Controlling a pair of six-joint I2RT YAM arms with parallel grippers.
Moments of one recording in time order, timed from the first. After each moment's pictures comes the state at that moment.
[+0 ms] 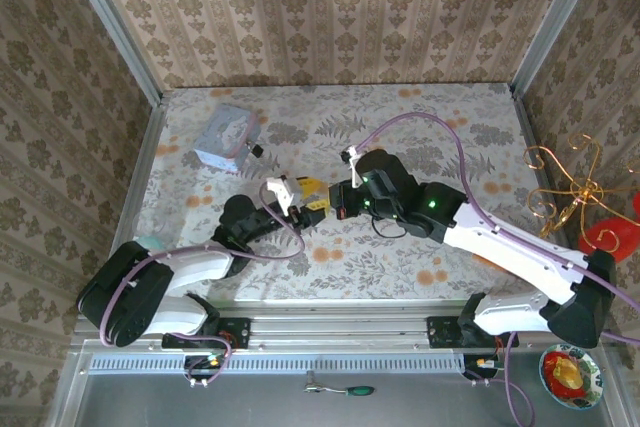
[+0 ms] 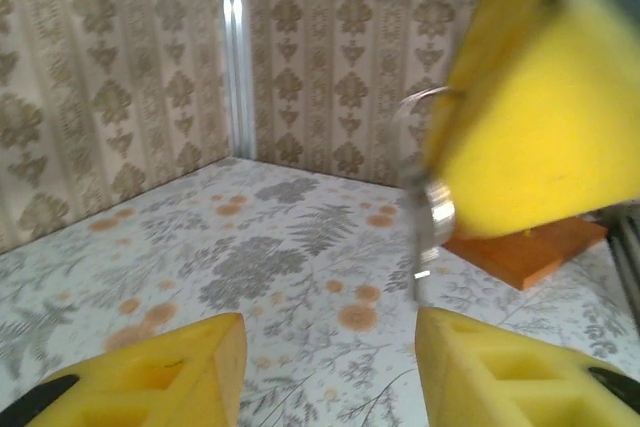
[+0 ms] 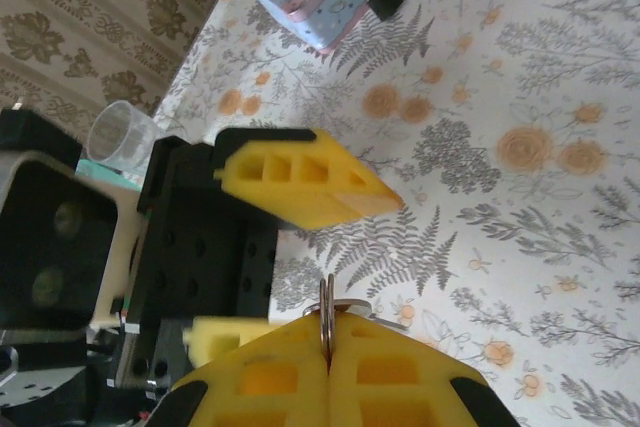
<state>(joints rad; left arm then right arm) -0.71 1.32 0.36 1.07 0.52 -0.04 0.87 1.27 1.18 -0.53 0.01 0.61</state>
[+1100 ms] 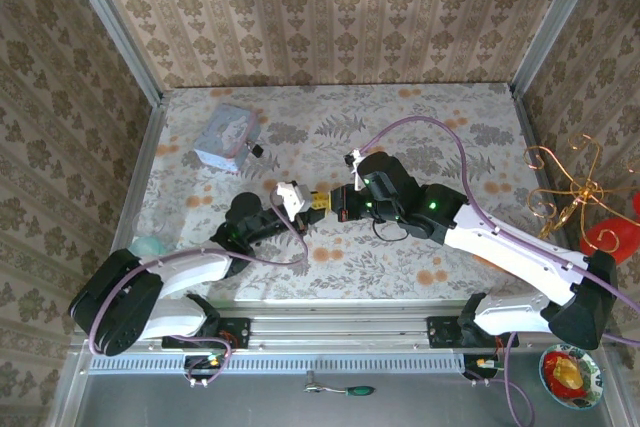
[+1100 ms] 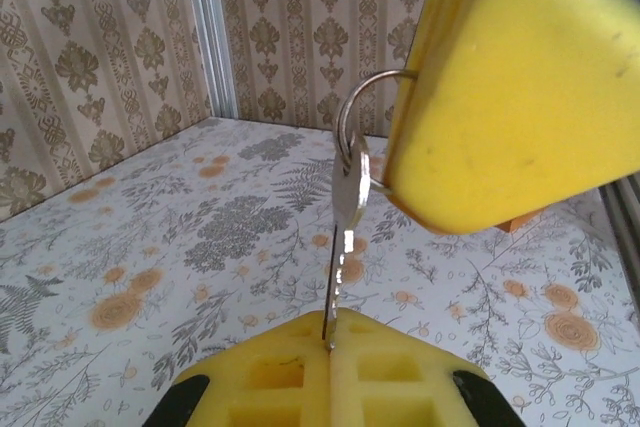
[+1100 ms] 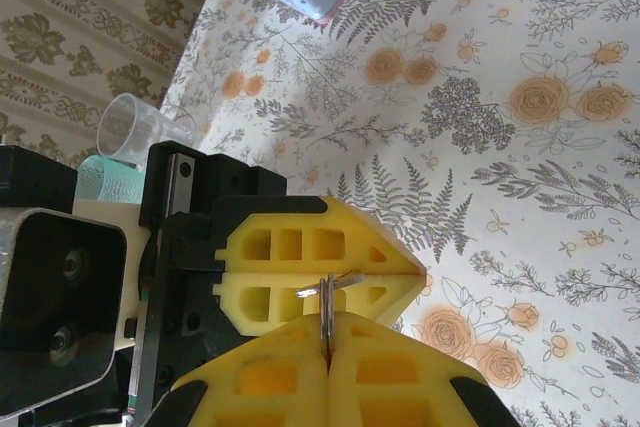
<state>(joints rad) -0.74 1.25 0.39 0.84 0.50 0.06 0.87 1.25 1.14 -0.53 -0.03 0.70</state>
